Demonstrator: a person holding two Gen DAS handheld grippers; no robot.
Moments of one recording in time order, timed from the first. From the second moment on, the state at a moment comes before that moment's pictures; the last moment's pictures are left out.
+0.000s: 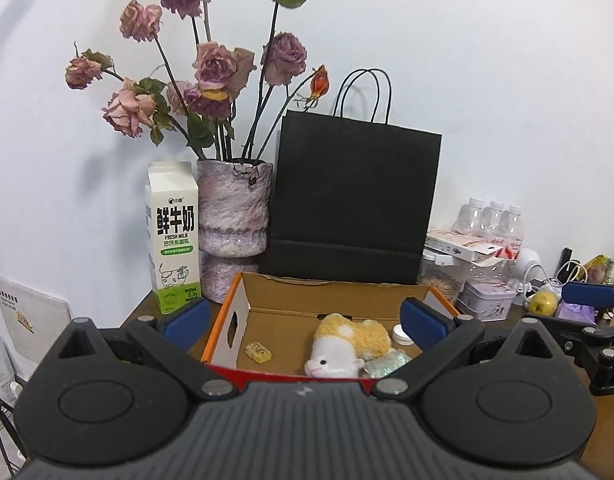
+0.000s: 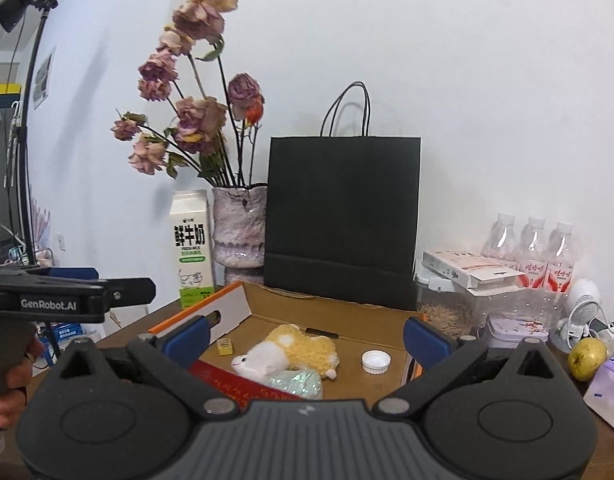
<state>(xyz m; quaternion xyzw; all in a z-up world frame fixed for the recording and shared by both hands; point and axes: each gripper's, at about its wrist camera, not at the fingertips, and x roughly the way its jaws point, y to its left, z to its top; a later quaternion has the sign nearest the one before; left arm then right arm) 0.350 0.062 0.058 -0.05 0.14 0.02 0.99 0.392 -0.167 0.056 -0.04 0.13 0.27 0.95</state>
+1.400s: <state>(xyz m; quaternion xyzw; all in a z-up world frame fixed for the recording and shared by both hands) 0.172 0.023 0.028 -0.04 0.18 0.01 0.98 0.207 -0.260 -0.012 -0.04 0.19 0.24 0.95</state>
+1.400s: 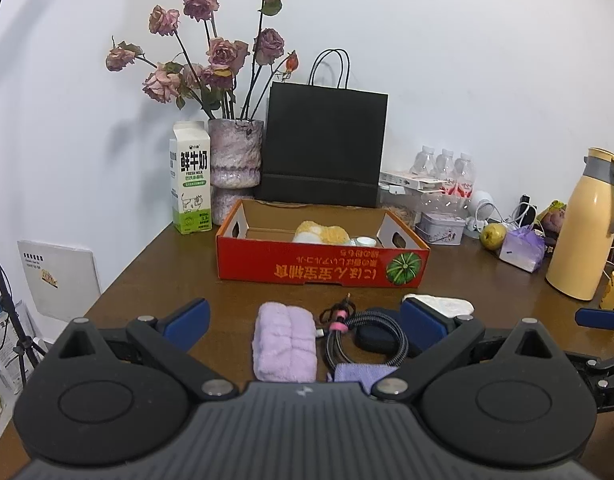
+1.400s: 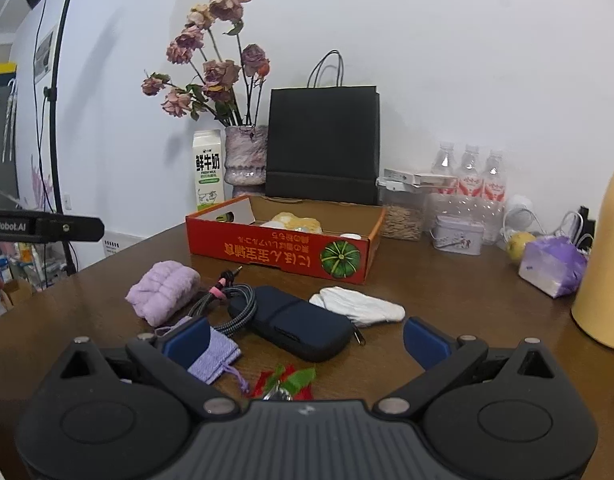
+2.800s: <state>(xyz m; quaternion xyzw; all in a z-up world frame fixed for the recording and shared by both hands) 0.160 0.010 -0.017 -0.04 0.28 0.01 0.96 0.246 -0.221 -0.071 -0.09 0.33 0.26 0.90</state>
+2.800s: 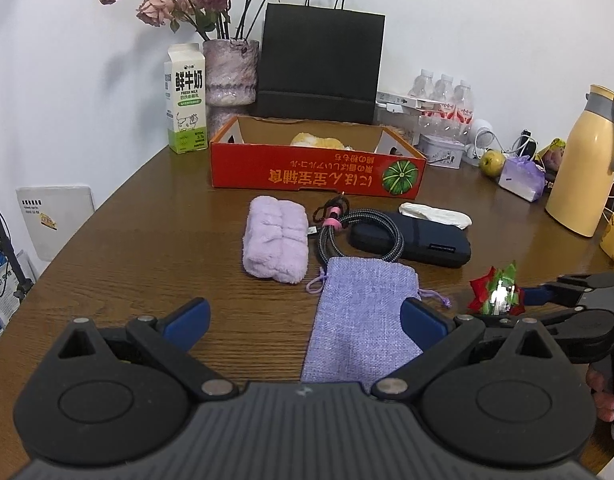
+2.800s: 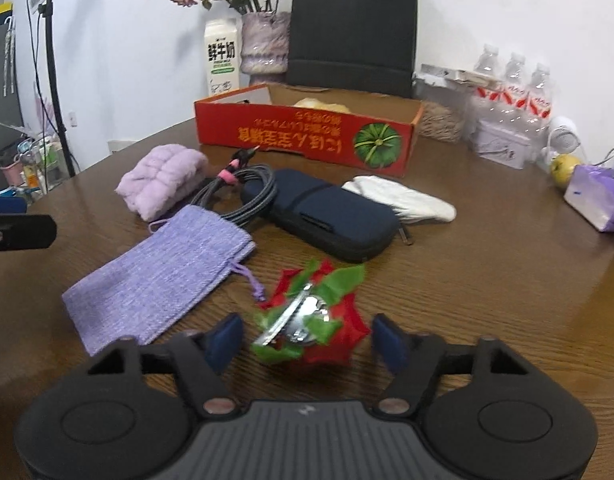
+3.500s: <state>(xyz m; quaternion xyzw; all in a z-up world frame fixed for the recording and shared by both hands) 0.191 -0.016 -0.039 -0.03 0.32 -0.02 0.95 0.208 -0.260 -0.059 -0.05 0.20 0.20 0.96</state>
